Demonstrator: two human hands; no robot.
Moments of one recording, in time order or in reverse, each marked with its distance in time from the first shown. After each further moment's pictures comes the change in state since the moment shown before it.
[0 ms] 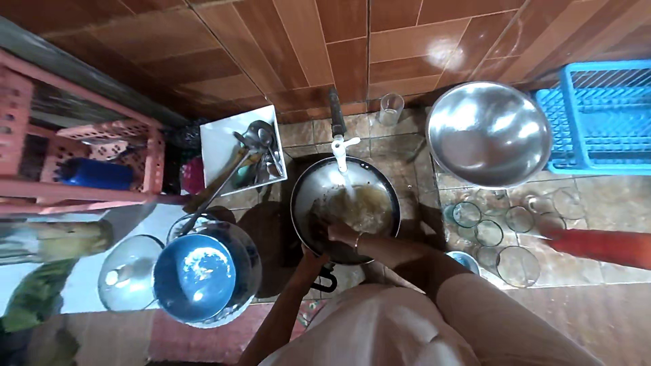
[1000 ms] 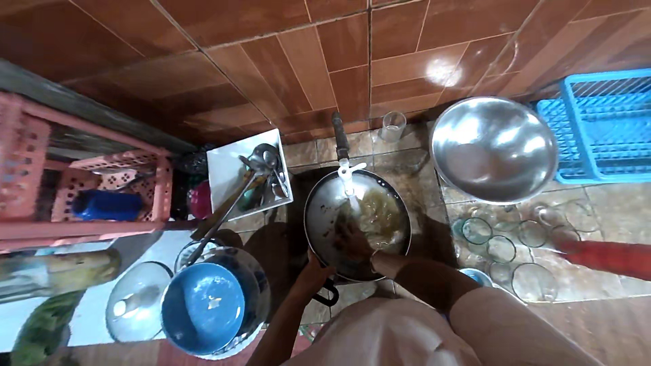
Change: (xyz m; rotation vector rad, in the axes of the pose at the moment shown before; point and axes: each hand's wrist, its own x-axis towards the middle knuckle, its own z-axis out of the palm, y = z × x) left_hand 0.011 0.047 -0.023 0.311 -0.031 -0.008; right_hand -0.004 0.031 0.005 0.057 0.352 0.086
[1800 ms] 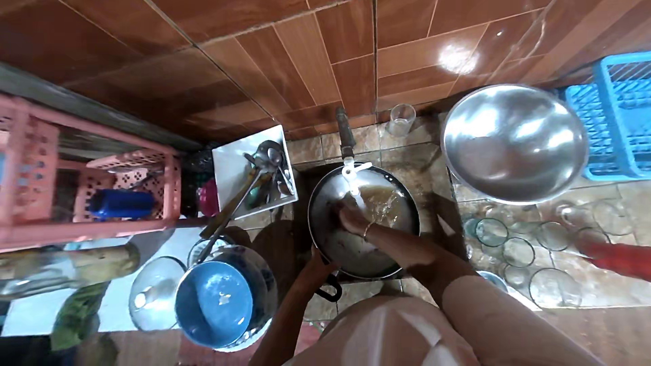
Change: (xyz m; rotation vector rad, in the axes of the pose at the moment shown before) left_hand 0.006 0.010 -0.012 0.078 -0.008 -0.056; right_hand 0.065 -0.034 -0.053 0.018 -0.140 -0.013
